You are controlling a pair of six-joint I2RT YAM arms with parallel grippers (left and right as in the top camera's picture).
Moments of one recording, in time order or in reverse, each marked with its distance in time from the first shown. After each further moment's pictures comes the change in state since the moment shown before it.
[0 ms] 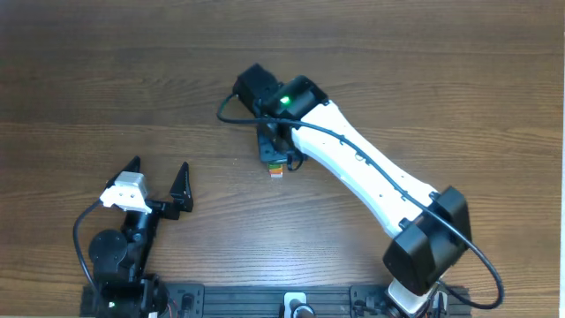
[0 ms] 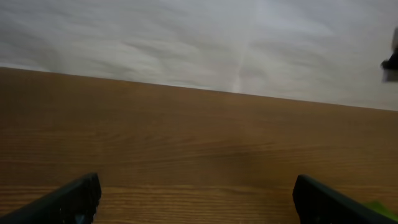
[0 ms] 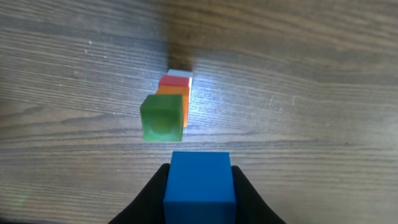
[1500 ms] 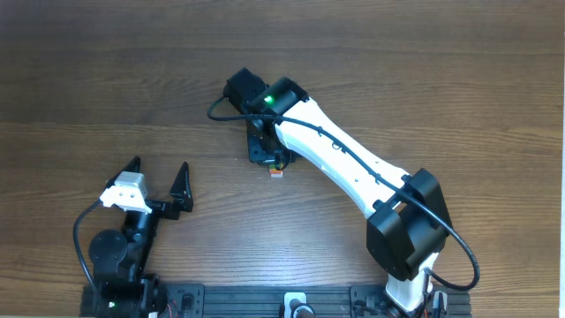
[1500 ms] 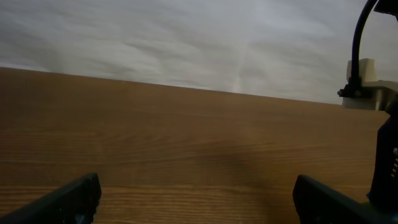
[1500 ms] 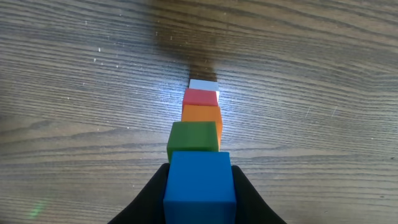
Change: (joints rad) left arm 0.000 0.000 0.000 0.000 0.000 0.000; right arm 0.010 0.092 0.002 0.074 -0.053 0.026
